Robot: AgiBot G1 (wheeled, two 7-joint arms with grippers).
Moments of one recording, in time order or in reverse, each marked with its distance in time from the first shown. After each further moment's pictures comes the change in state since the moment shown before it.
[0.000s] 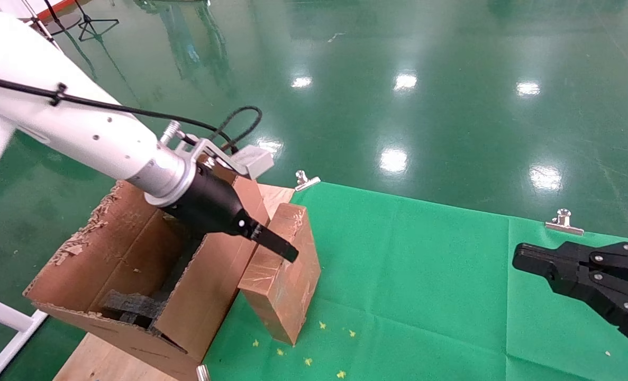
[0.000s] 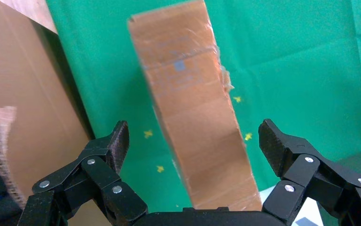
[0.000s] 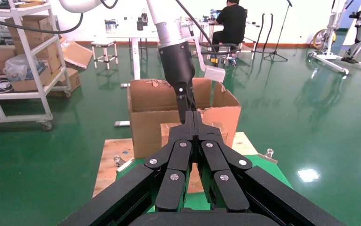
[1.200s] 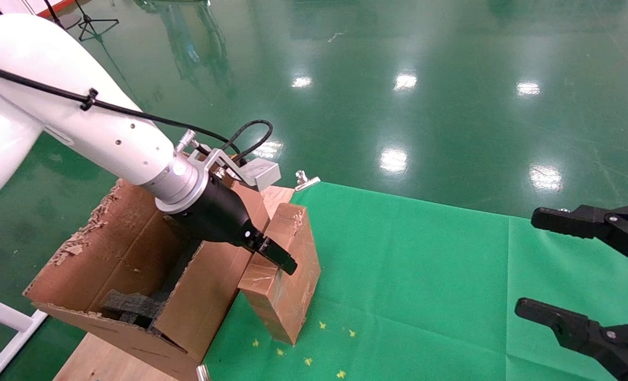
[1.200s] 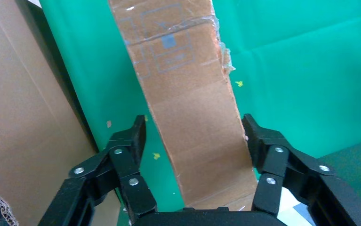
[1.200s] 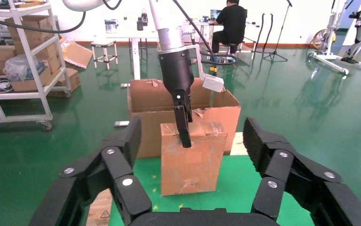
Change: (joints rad) left arm -0.030 0.039 0.091 0.038 -0.010 0.002 -0.017; right arm 0.000 0.000 0.000 0.000 0.000 0.000 0.000
